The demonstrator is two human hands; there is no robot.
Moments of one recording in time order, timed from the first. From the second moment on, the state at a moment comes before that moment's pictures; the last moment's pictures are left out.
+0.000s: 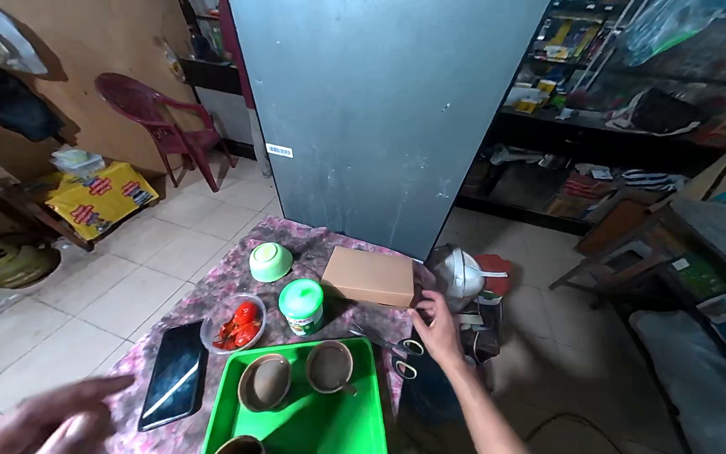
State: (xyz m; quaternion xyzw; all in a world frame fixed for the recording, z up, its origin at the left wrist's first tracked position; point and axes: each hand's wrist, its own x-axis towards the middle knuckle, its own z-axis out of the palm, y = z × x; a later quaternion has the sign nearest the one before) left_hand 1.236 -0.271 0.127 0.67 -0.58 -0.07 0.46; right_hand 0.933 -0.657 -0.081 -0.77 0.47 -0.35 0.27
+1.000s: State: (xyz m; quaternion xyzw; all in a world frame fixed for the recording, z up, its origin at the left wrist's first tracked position) left_hand 1.114 -0.659 0.095 0.64 -0.73 -0.06 -0.21; right_hand 0.944 -0.656 -0.105 -0.72 0.48 -0.34 0.38
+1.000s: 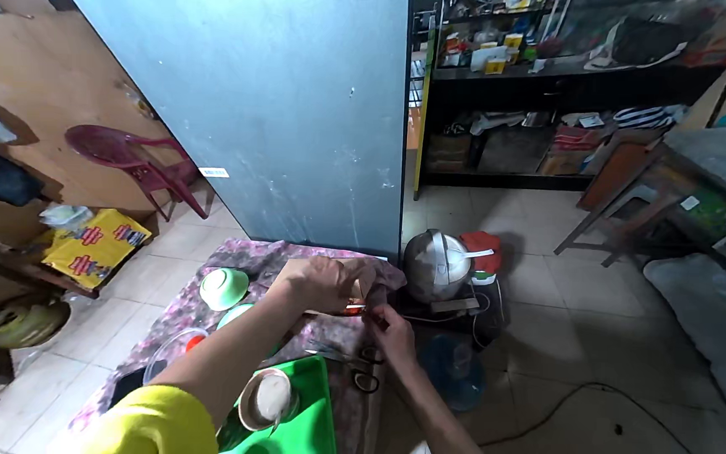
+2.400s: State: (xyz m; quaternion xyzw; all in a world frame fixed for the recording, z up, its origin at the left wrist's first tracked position) left_hand 1.120 -0.617 0.068 0.67 -0.72 -0.12 -0.14; right_hand 0.951 -0.662 -0.075 -0.81 0.44 -0.37 0.13
